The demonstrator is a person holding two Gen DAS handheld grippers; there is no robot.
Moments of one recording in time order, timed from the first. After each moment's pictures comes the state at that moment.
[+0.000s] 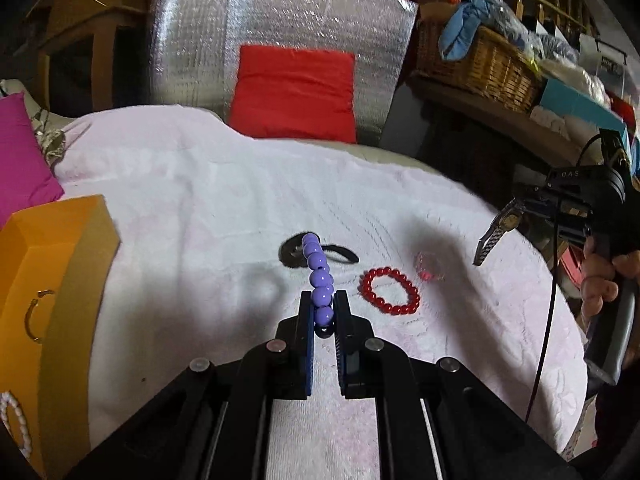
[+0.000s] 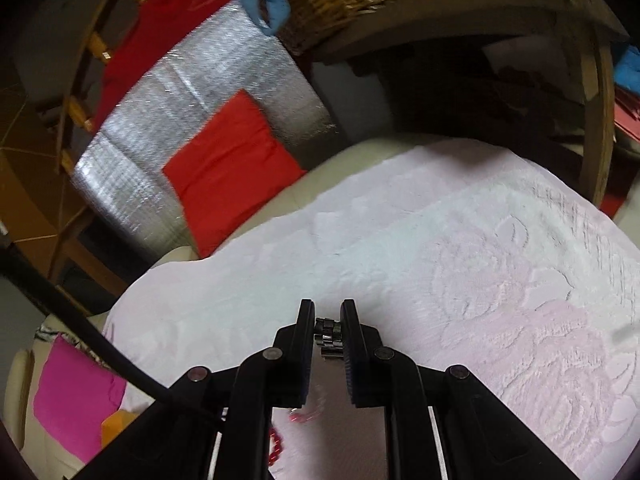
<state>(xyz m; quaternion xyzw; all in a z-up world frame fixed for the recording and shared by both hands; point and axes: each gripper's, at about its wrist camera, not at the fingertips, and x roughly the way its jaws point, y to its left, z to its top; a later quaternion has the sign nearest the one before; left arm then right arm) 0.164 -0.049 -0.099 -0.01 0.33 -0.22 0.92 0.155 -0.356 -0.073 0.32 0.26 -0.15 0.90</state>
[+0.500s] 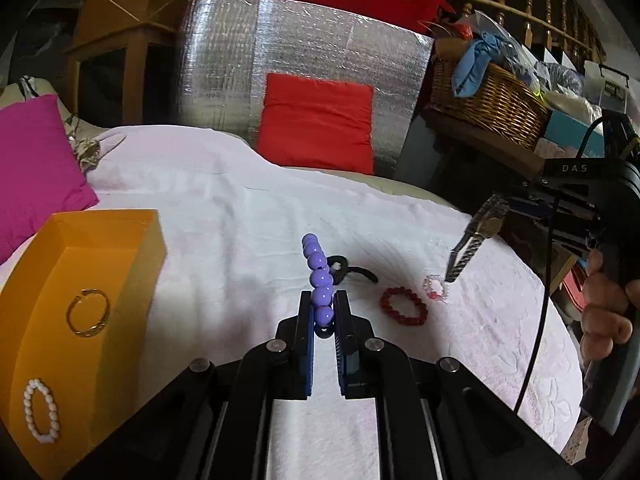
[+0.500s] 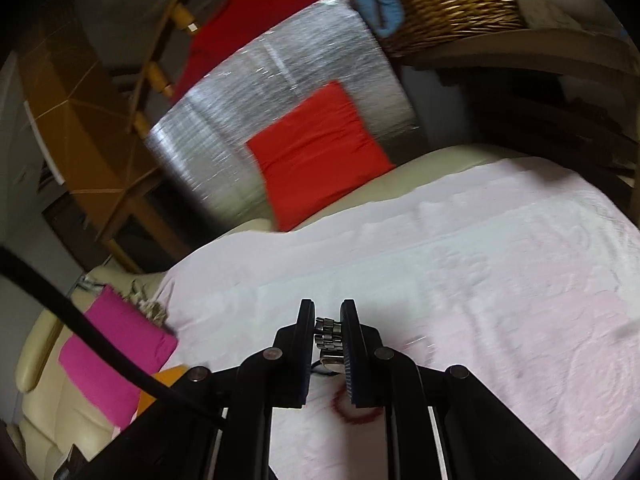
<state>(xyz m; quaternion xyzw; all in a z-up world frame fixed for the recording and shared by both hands) 0.140 -0.004 -0.077 -0.03 0.30 -0.20 0.93 0.147 -0.252 -0.030 0.28 0.25 -0.04 0.93</state>
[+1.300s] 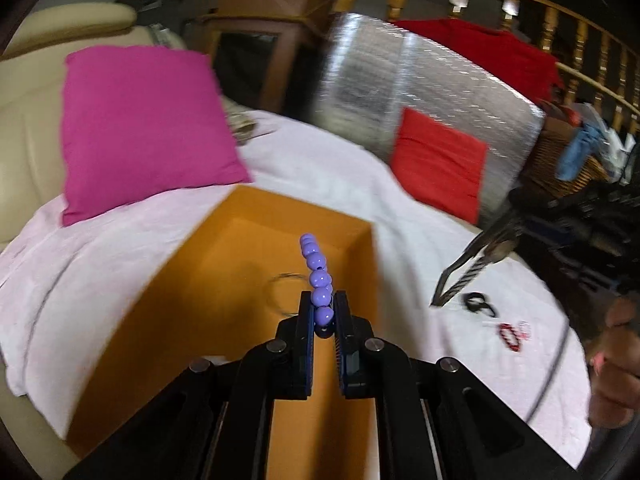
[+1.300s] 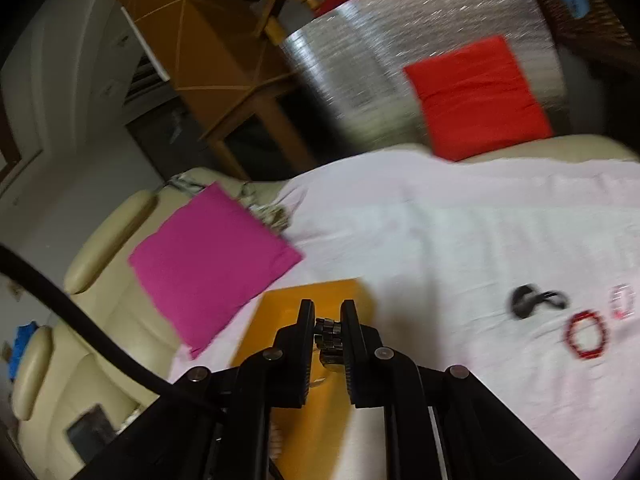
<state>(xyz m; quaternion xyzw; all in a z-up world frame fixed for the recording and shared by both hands) 0.124 0.193 -0.080 -0.14 0.30 -0.03 0.94 0.181 -0.015 -0.019 0.21 0.30 0.17 0.91</state>
